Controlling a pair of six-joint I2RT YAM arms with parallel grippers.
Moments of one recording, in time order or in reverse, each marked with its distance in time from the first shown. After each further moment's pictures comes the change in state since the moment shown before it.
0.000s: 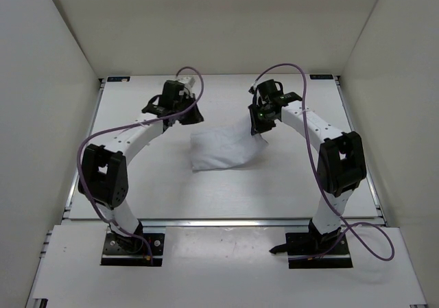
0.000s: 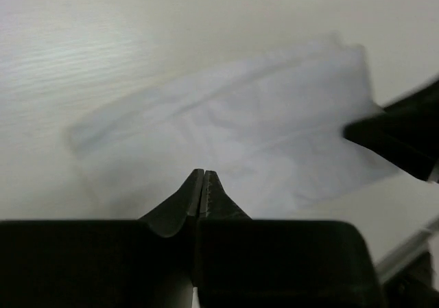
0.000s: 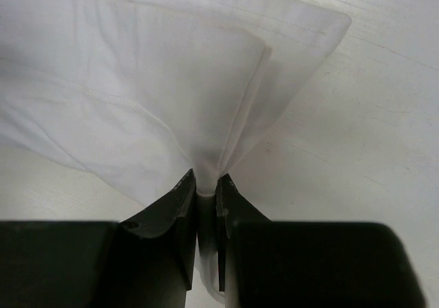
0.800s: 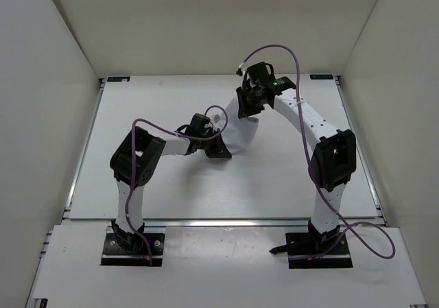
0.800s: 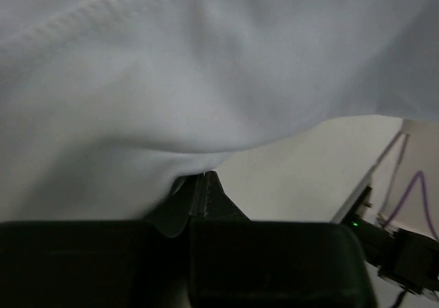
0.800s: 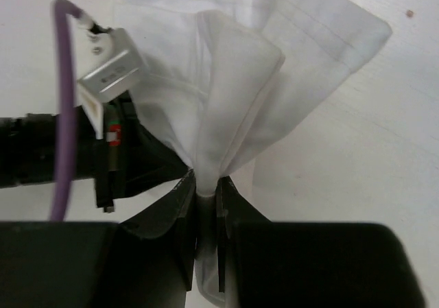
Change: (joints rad) left arm -0.187 0.304 -0.216 0.421 0.280 -0.275; right arm 0.060 0.083 0.290 -0.084 -0.024 -0.014
